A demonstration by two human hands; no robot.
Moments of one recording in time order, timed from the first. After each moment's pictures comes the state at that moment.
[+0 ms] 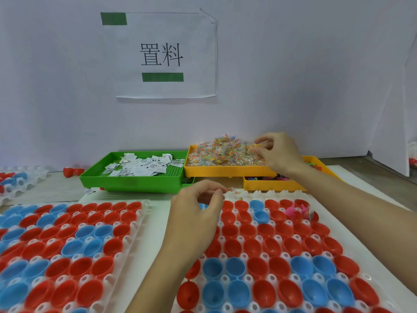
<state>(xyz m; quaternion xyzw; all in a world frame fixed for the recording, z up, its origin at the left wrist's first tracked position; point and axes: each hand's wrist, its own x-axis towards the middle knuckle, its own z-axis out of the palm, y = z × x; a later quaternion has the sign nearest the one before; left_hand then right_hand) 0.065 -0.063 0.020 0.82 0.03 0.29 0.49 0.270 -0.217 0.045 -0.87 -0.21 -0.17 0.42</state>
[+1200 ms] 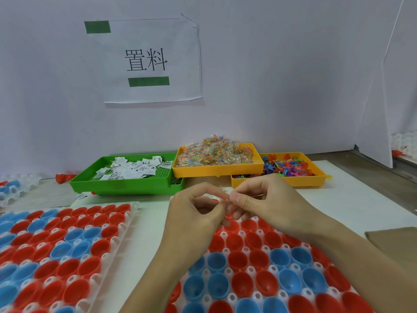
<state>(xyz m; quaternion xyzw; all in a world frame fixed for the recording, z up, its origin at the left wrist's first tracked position) 0.060 -0.088 0.017 0.76 -0.05 0.23 0.61 0.132 -0.250 0.033 -0.76 -0.34 0.07 0.55</state>
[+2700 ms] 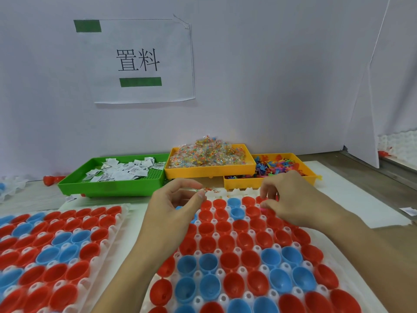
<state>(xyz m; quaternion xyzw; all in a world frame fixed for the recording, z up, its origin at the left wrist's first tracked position) 0.064 -0.066 0.017 0.78 0.01 0.23 0.58 0.170 -0.291 0.026 -0.94 -0.25 -0.07 0.20</state>
